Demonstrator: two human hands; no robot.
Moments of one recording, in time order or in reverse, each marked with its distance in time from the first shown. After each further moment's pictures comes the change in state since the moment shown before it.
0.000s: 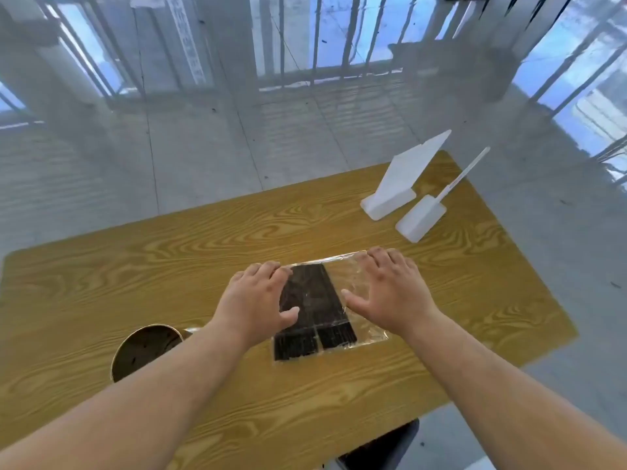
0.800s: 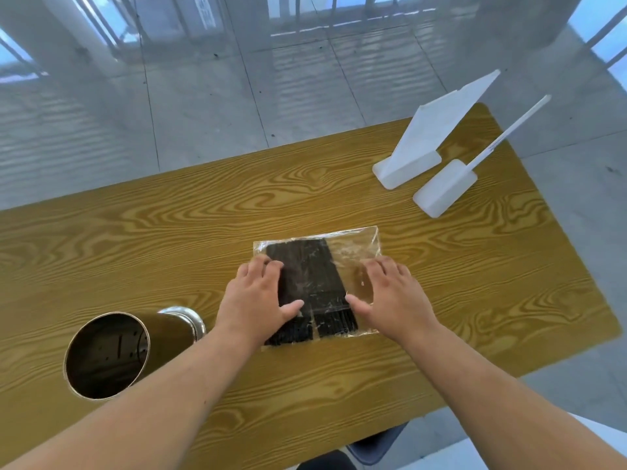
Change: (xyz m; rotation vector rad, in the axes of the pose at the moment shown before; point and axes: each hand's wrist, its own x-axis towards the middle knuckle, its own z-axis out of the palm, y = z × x) left_hand 0.019 0.010 0.078 -0.090 -0.002 -0.200; right_hand 0.014 0.034 0.094 0.139 -0.174 0.086
